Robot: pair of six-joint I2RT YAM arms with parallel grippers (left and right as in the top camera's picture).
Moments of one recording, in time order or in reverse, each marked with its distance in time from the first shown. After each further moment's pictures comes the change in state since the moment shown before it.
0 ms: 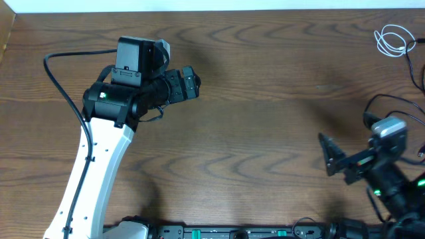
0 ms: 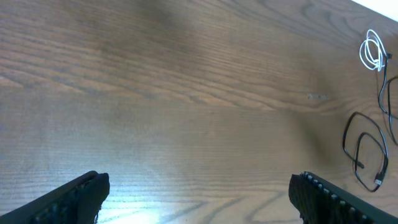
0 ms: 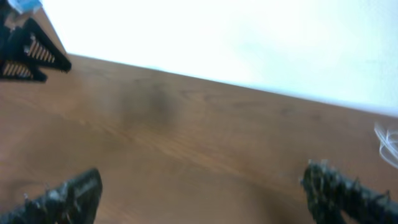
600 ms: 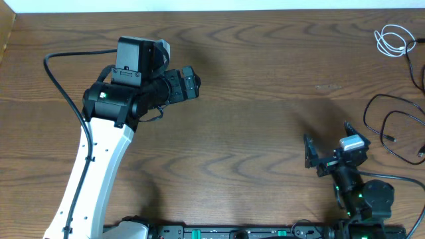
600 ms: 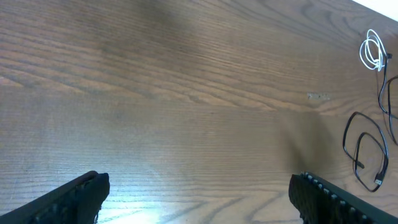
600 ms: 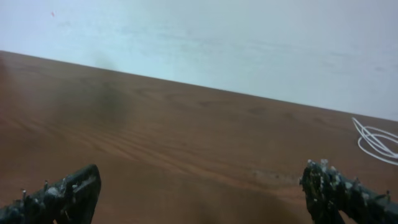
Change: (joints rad) left arm 0.000 0.000 0.000 0.000 -0.001 0.000; right arm 0.220 -0.328 -0.762 0.644 0.367 0.071
